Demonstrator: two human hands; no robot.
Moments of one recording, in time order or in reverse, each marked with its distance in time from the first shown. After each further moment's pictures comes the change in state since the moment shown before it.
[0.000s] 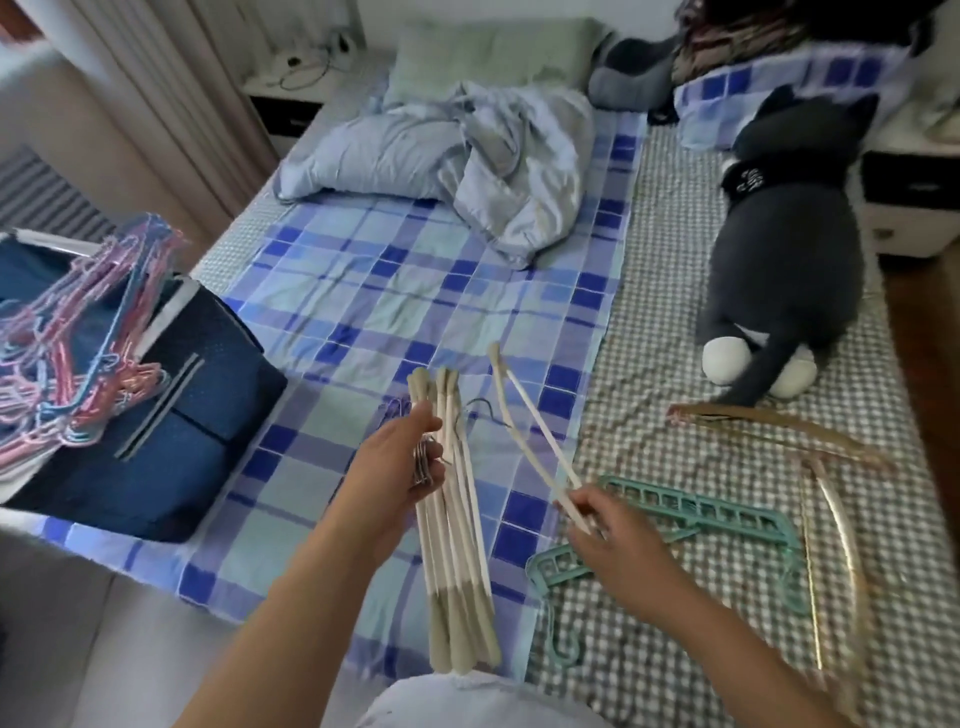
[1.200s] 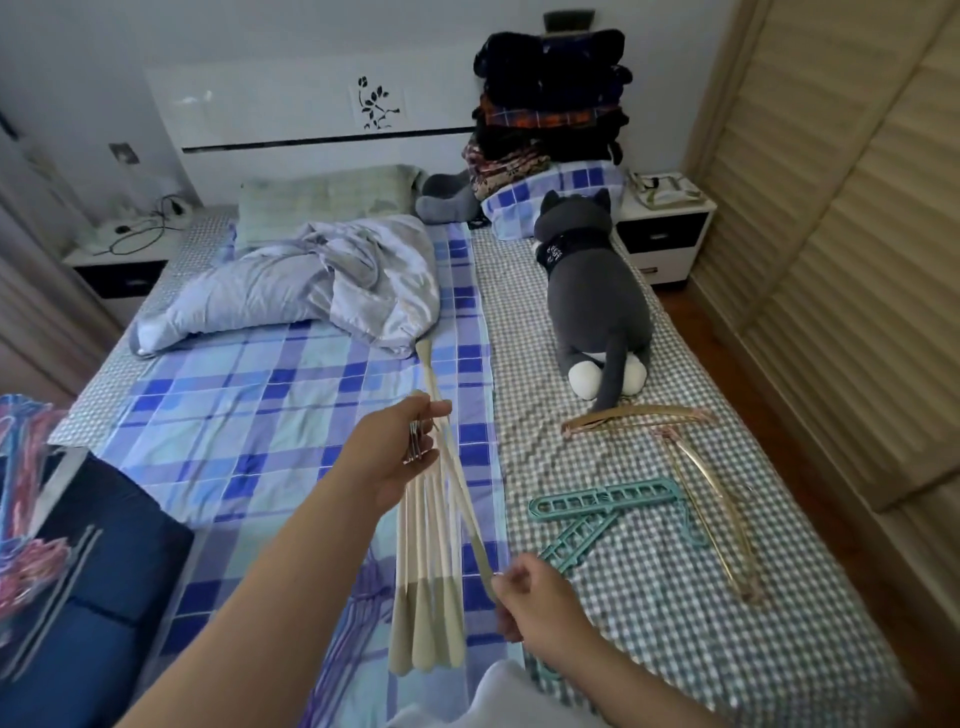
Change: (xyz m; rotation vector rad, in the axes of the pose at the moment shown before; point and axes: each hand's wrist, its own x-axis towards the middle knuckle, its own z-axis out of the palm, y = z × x) left_hand -0.029 0.075 0.042 0.233 -0.393 0.083; right_hand -0.061 -0.049 0.100 0.418 0.333 0.413
